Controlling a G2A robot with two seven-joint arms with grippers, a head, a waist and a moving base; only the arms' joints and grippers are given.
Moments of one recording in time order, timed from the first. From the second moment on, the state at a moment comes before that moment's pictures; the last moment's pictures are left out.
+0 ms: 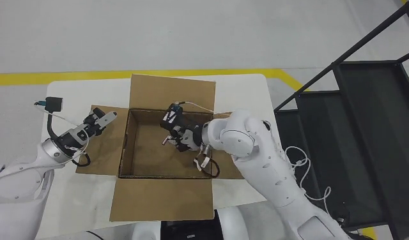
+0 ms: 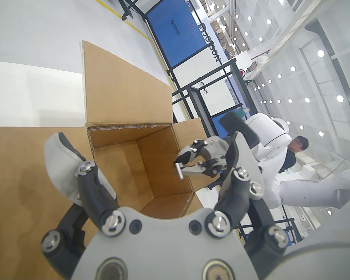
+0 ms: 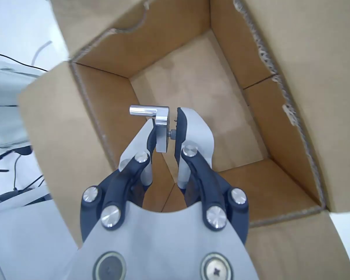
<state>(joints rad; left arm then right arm) 1.51 -0.93 -1.62 -1.75 -0.07 -0.44 -0.71 -1.18 -1.42 1.14 -1.87 -0.82 -0.39 1.26</state>
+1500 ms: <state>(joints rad) 1.51 -0.93 -1.62 -1.75 -0.07 -0.44 -0.71 -1.31 -1.38 1.34 -2.00 -0.55 -0.46 1.16</state>
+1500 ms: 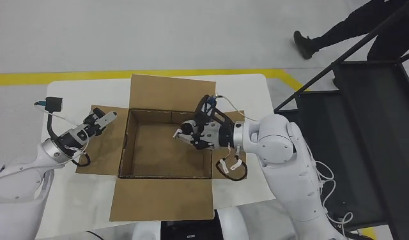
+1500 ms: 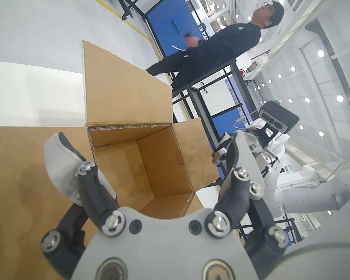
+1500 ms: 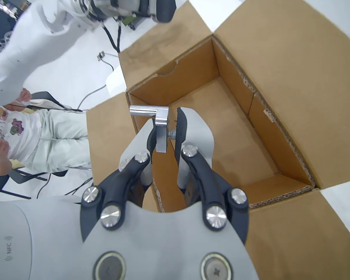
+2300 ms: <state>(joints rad) 1.51 -0.93 -1.62 -1.75 -0.07 -0.44 -0.71 -1.80 -1.27 2.09 -2.05 -0.36 -0.42 1.37</state>
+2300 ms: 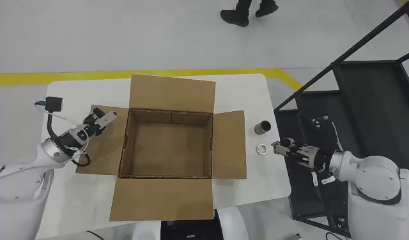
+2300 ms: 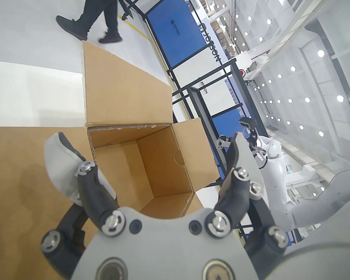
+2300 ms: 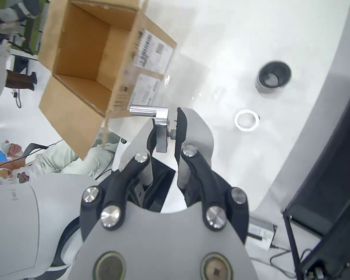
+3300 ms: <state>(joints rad) 1.51 -0.93 -1.62 -1.75 -0.07 -0.44 -0.71 -1.67 -1.24 1.64 -1.64 -1.10 -0.22 1.10</state>
